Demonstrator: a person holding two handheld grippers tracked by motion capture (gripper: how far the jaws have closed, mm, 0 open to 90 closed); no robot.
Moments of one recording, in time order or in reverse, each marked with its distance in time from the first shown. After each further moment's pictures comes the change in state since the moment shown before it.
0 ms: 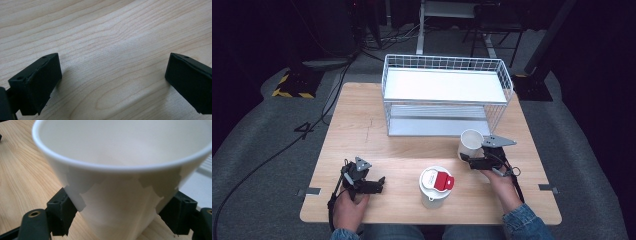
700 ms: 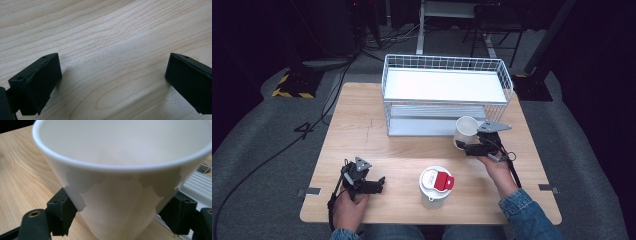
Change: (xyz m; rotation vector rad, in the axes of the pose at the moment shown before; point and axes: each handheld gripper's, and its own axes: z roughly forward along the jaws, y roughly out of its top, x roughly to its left) left arm 0.000 0.000 0.000 0.000 0.000 0.000; right arm -0.012 0.038 0.016 -0.012 0.006 -0.008
